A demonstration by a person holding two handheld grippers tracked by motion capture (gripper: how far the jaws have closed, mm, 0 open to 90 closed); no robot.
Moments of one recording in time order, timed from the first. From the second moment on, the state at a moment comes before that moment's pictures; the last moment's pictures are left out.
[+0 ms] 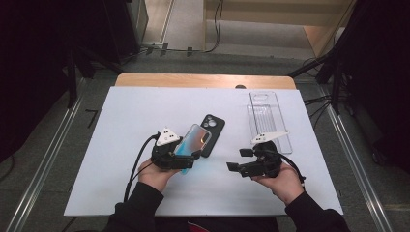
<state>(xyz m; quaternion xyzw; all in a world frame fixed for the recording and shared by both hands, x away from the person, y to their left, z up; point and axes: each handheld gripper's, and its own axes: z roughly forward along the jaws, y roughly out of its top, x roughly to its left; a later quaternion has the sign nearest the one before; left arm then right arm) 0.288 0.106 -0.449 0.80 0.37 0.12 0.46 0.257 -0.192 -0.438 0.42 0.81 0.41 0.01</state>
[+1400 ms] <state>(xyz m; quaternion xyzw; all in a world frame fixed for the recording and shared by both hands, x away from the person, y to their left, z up) 0.268 0.098 -0.463 0.73 0.35 0.21 0.54 0.322 -0.128 -0.404 0.46 0.77 0.45 -0.03</state>
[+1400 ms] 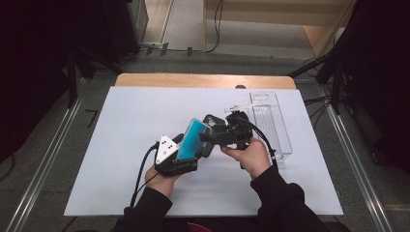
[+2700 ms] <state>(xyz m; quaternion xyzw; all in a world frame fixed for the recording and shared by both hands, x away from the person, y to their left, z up) 0.280 0.097 -0.442 0.77 0.39 0.09 0.49 0.332 -0.141 -0.406 0.49 0.74 0.45 -0.11</state>
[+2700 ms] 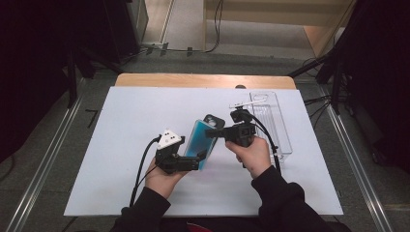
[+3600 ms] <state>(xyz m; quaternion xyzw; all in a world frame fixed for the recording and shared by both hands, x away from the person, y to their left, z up) 0.311 0.106 -0.404 0.86 0.31 -0.03 0.40 0.325 -0.161 -0.392 0.40 0.80 0.44 -0.04</state>
